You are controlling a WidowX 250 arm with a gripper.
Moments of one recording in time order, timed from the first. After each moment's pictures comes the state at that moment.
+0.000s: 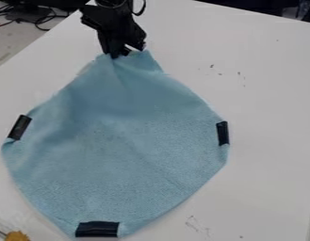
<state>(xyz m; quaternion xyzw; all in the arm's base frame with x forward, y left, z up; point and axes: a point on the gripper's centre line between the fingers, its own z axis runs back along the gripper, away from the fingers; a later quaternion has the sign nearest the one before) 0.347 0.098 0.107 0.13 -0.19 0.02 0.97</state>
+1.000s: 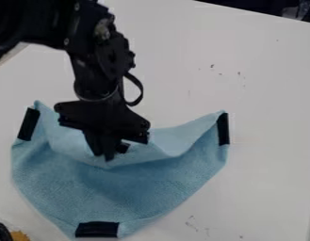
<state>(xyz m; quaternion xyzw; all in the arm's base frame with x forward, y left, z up) 0.206 0.015 0.071 0.04 -0.10 0.13 0.99</state>
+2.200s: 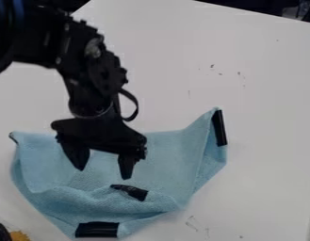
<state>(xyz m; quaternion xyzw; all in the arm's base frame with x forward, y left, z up) 0.197 0.012 0.065 0.02 -0.08 0.12 0.99</state>
